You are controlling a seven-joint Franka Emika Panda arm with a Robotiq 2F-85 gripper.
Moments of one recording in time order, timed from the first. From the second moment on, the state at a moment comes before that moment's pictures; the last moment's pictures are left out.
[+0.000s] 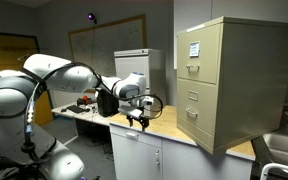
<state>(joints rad) -0.04 -0.49 -0.25 -2.45 0.02 2.00 -0.28</state>
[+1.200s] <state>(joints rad) -0.07 -0.14 -0.31 -2.15 0.57 2.26 -0.25</state>
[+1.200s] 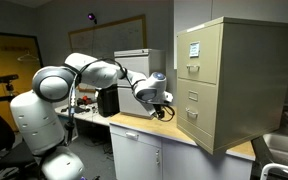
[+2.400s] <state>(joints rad) -0.40 0.45 -0.27 -1.51 1.03 2.14 -0.16</state>
